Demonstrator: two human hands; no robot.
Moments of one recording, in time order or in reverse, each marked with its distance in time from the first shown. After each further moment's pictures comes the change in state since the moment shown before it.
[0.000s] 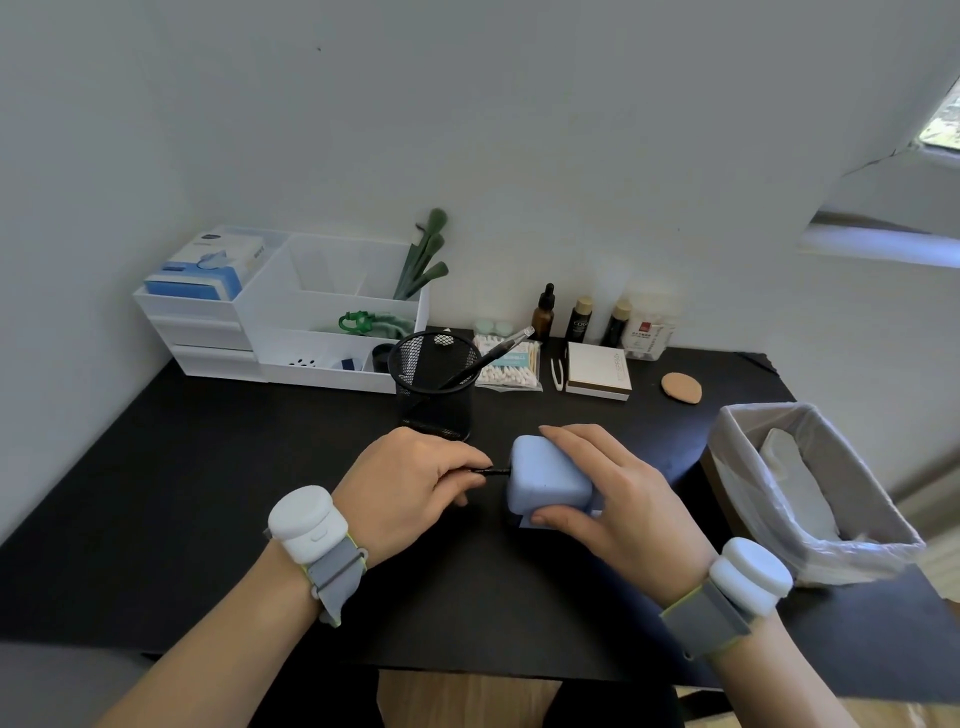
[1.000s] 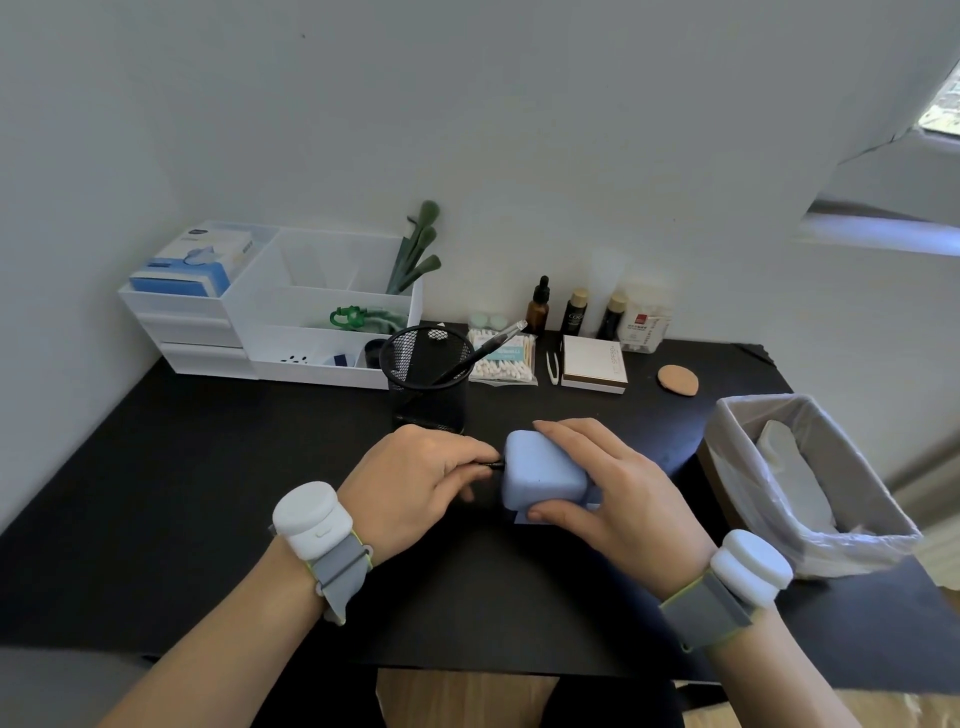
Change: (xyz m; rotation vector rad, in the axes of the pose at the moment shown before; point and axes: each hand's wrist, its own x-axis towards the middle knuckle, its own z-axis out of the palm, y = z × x) left_hand 0.006 0.002 0.008 -0.042 -0.004 0.071; right_hand 0.000 0.003 -0.001 0.018 -0.010 0.007
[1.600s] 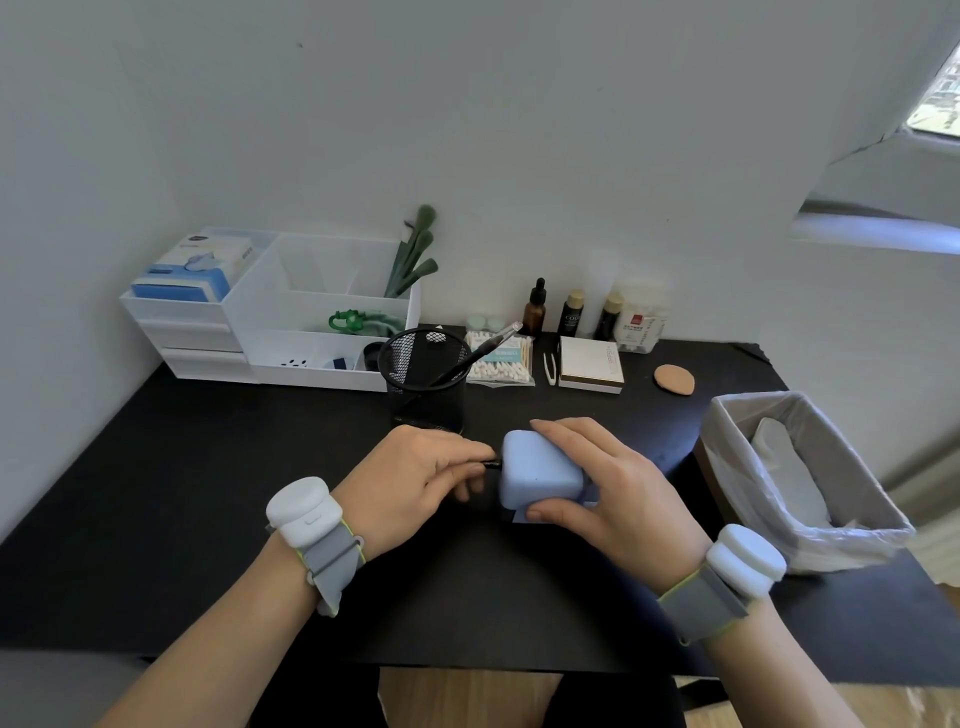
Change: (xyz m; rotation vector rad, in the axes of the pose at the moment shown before) left_hand 0.002 0.001 -0.005 -0.076 -0.106 -0.033; right_hand 0.001 0.002 -0.001 0.021 -0.016 0.006
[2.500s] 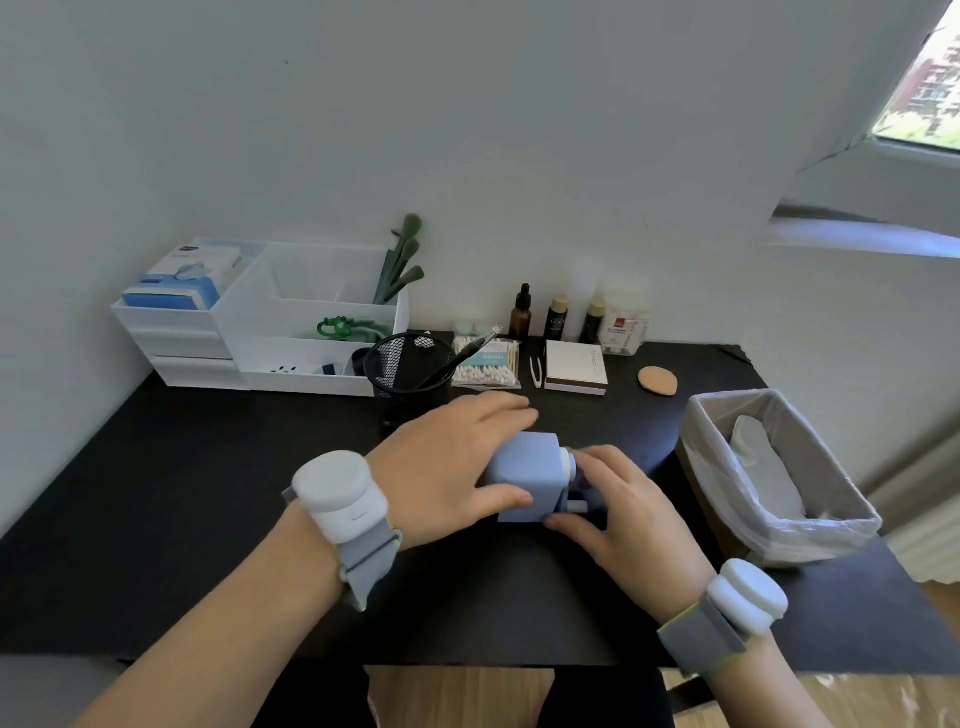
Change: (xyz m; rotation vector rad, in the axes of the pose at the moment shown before) left_hand 0.024 0.055 -0.010 0.340 -0.101 0.047; right_hand -0.031 0.015 0.008 -0.050 0.073 0.132
